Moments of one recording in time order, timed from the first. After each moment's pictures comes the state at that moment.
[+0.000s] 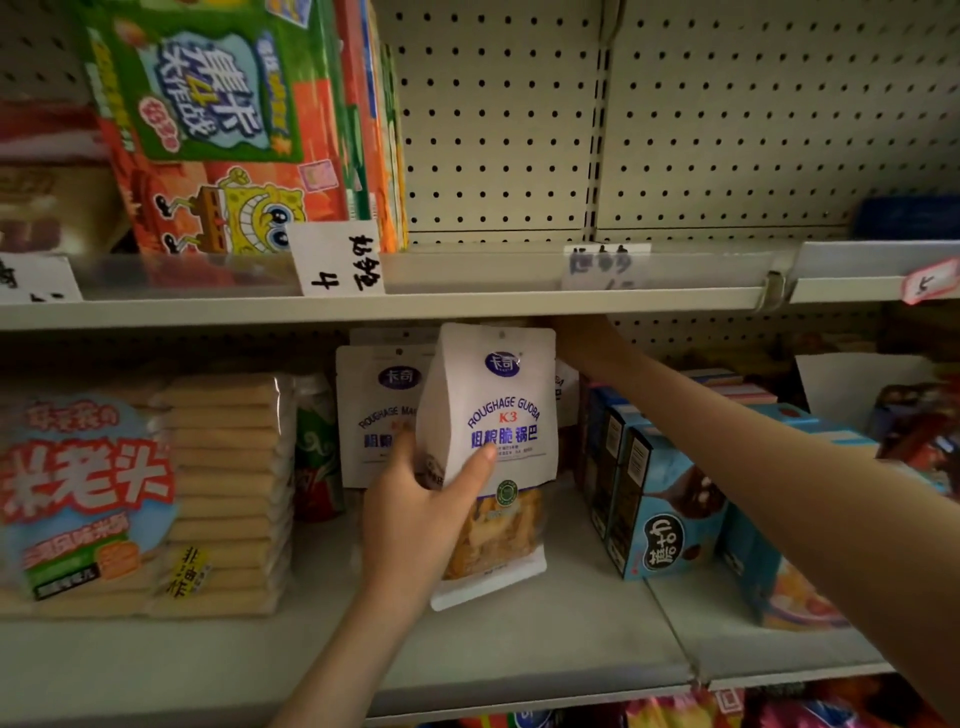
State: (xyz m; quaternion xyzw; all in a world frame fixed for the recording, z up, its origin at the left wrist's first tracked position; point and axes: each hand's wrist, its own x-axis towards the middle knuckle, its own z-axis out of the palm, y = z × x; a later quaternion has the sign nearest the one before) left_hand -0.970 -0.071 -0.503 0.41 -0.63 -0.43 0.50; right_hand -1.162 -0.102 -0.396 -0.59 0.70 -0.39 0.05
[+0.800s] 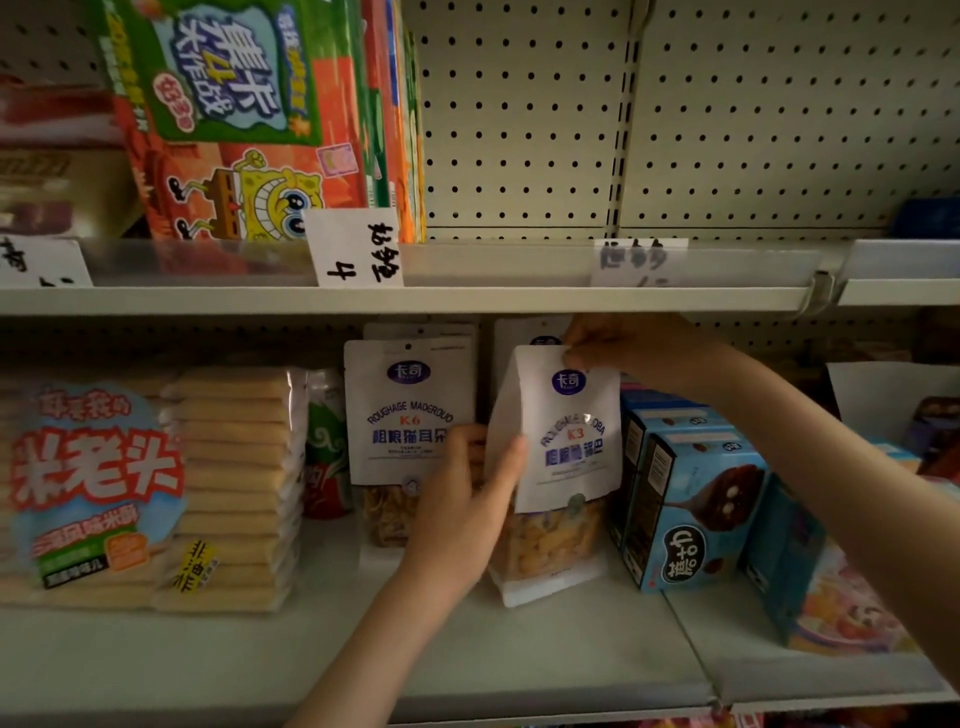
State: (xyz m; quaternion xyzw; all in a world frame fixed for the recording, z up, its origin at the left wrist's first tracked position) left_hand -0.986 -0.067 -0.494 0.36 -0.71 -0.42 0.43; right_hand -1.179 -0.061 -0.389 -0.67 0.62 -0.37 0.17
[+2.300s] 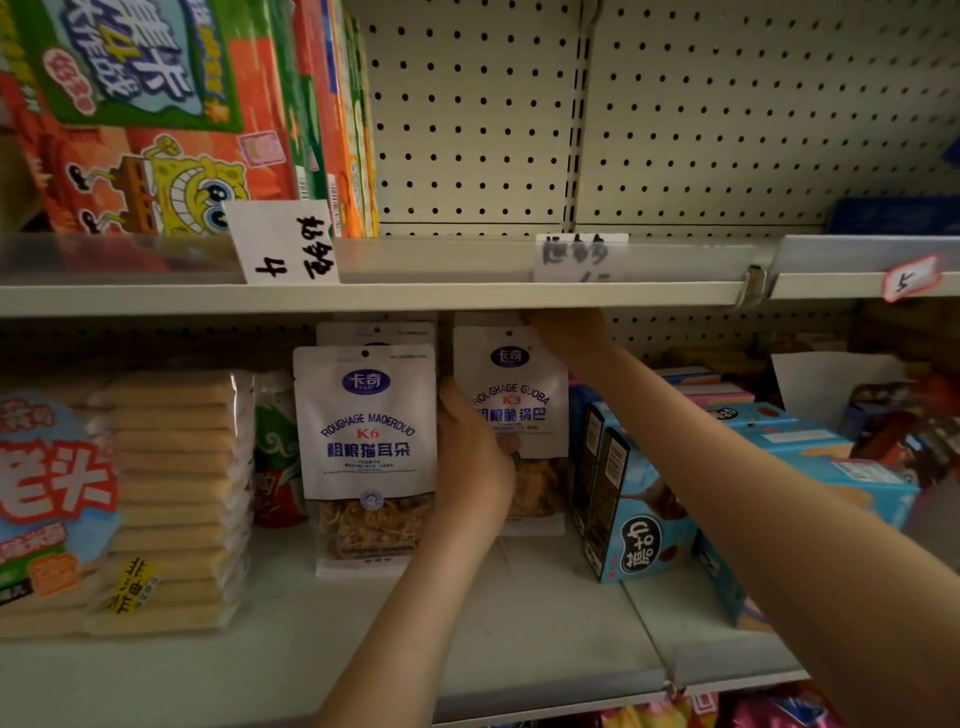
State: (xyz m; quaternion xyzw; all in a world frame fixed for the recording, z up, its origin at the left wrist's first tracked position) left_hand -1.071 -0.132 -0.526 0.43 -0.72 -0.27 0.47; right_hand -1.174 -0.114 -0.401 -0.53 0.69 -0.49 0.06
